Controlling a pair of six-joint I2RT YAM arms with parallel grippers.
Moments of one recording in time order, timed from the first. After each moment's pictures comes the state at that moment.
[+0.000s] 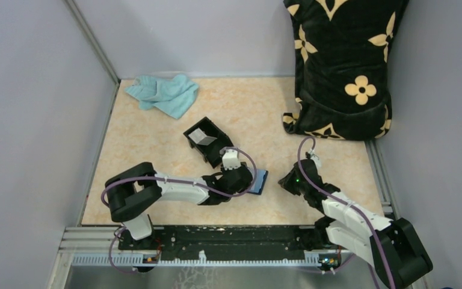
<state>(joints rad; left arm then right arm) -1.18 1.71 0.79 0.14 -0.62 -0.98 0.46 0.93 0.22 -0.08 0.07 0.96</state>
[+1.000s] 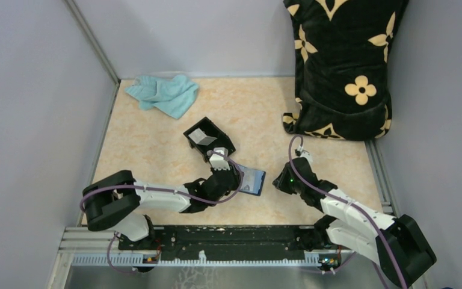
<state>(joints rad) -1.18 1.52 0.56 0.46 -0.64 -0.84 0.58 0.93 0.29 -0.15 0.08 0.86</state>
